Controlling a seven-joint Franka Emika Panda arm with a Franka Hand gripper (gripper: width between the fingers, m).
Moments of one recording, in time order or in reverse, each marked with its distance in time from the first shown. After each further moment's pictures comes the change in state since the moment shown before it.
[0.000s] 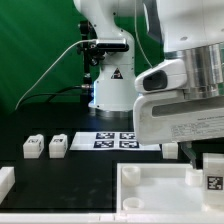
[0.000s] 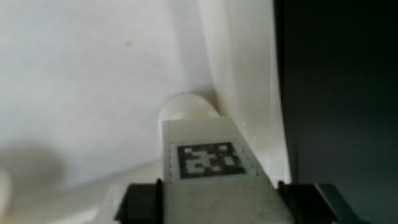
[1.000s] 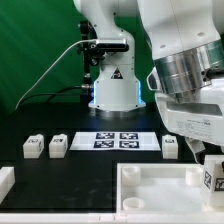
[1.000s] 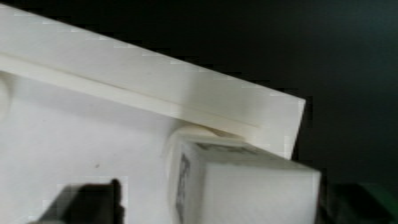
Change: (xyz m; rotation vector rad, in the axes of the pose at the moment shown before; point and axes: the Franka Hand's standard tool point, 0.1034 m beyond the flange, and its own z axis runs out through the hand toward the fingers) arm -0.003 -0.001 0.003 0.080 -0.052 0.730
